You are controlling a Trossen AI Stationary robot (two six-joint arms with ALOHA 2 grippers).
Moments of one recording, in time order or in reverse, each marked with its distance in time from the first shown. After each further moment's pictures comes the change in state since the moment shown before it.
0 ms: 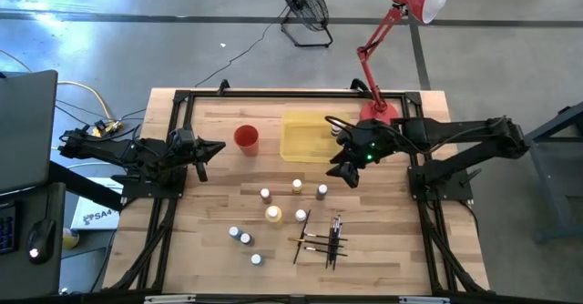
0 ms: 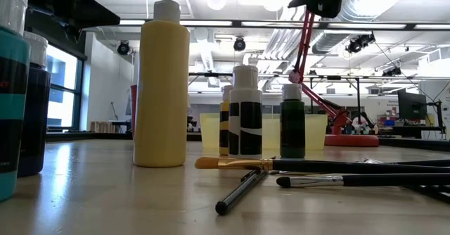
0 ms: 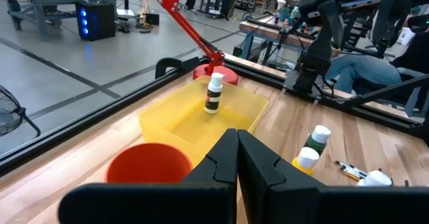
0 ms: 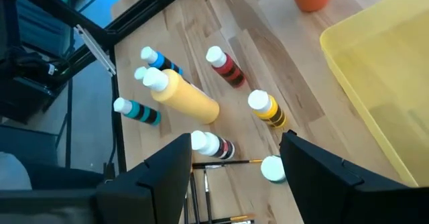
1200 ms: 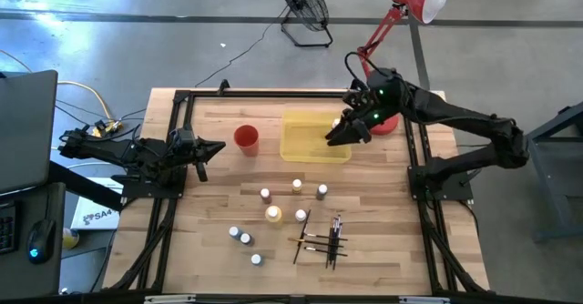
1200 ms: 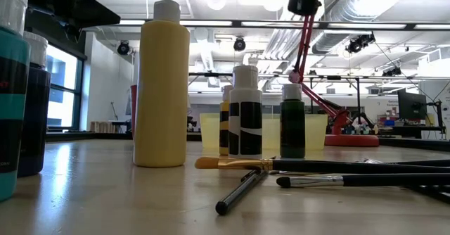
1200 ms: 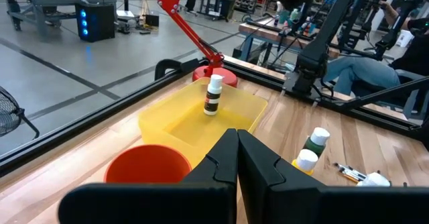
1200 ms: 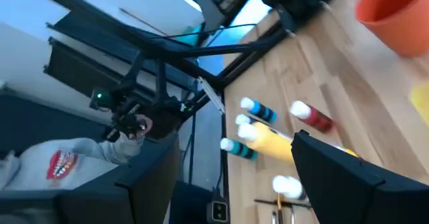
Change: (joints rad) left arm 0.000 0.000 0.000 0.008 0.000 0.000; right arm -0.392 -0.019 0.000 0.276 -0.649 0.062
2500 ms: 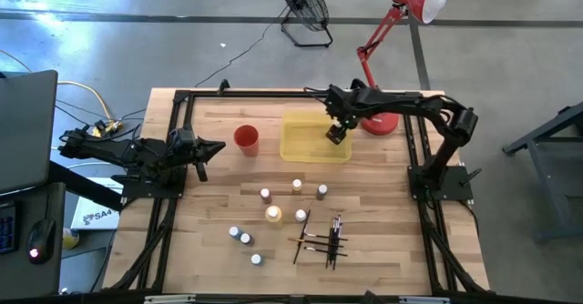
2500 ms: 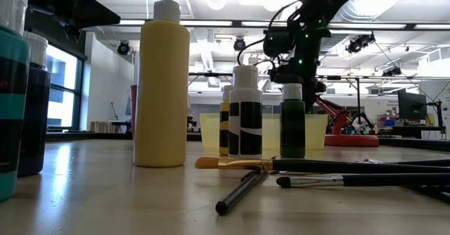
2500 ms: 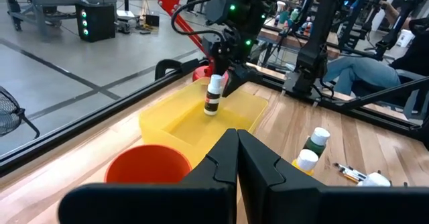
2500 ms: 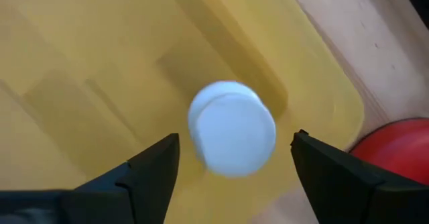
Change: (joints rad) left arm 0.000 0.000 0.000 -0.001 -0.001 0.000; right arm -0.162 0.488 -0.001 -0.426 0.827 -0.486
